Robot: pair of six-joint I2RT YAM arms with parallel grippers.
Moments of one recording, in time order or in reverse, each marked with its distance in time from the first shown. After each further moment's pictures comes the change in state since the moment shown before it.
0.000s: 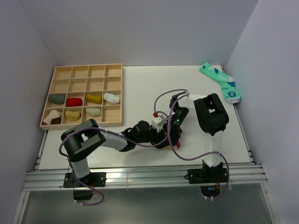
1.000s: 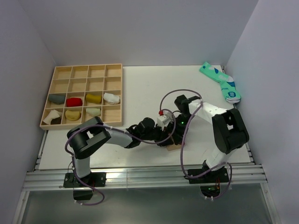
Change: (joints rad) left arm 0.018 0.081 0.107 -0.049 0.113 -0.042; right arm -0.009 -0.340 -0.200 0.299 0.220 0.318
